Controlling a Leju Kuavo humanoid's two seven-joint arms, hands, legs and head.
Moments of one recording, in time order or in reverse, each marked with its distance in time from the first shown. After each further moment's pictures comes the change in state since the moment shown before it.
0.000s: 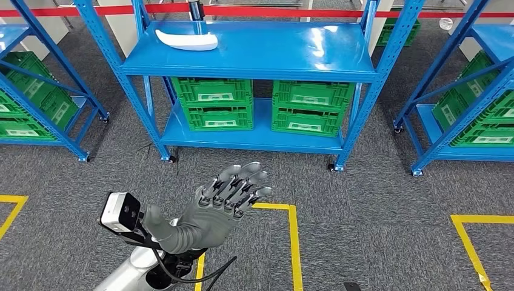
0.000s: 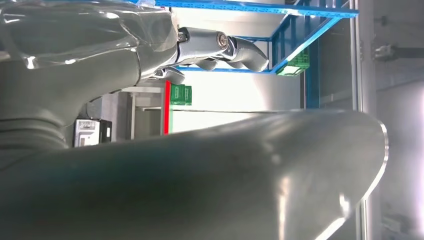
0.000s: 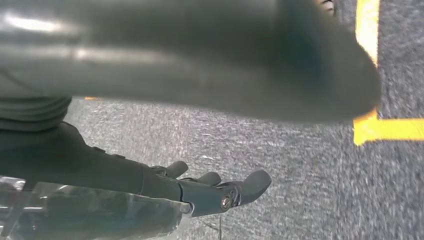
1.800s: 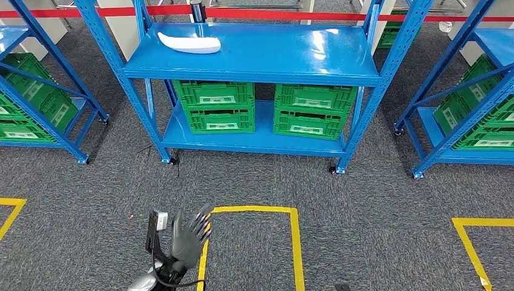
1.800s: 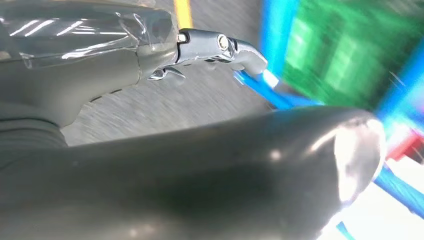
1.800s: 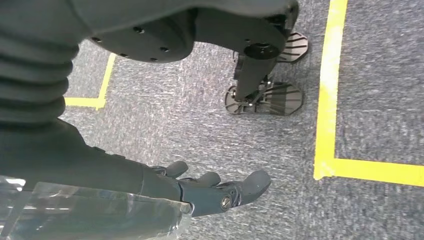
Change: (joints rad) left arm 0.179 -0.028 0.216 0.625 0.098 0.344 0.194; right arm 0.068 0.030 -0.165 -0.054 0.153 0.041 -0.123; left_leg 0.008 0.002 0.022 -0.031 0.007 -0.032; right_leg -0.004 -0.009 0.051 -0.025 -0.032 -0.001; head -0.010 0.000
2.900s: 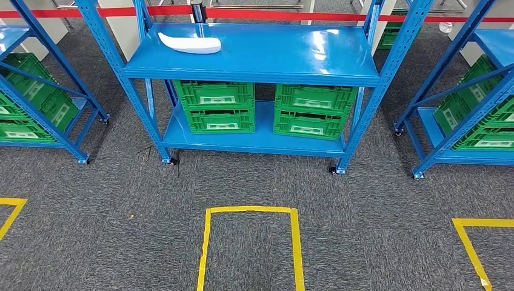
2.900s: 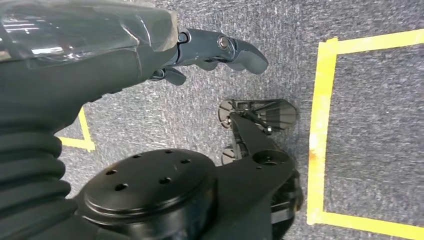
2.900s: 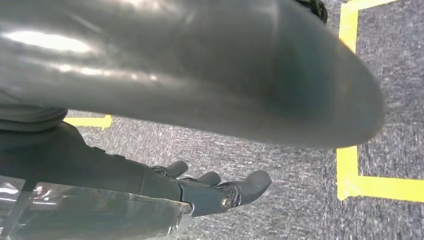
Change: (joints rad) left arm 0.160 -0.054 0.245 0.655 -0.292 0.238 0.237; right arm 0.124 0.045 -0.442 -0.053 0.359 0.113 0.015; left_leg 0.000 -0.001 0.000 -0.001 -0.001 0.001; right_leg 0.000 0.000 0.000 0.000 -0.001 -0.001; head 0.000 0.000
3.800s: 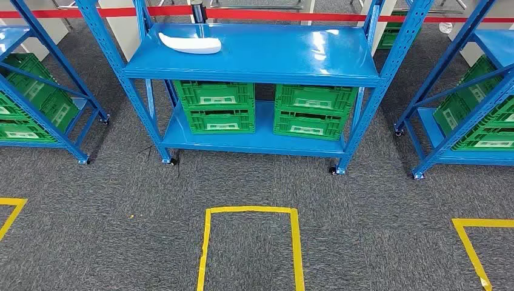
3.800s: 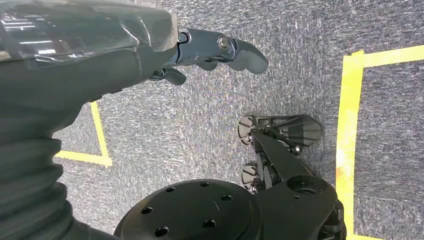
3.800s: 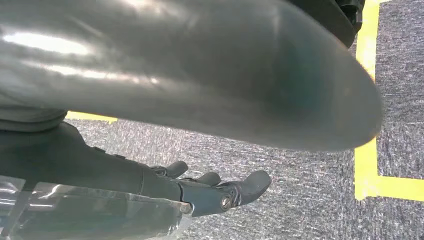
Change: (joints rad) left arm 0.074 -0.015 0.337 -0.030 -0.378 -0.070 0.034; right arm 0.072 0.019 -0.242 -0.012 0.255 0.086 -0.035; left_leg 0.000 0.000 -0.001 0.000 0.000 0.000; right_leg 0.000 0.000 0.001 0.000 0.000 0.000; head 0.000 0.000
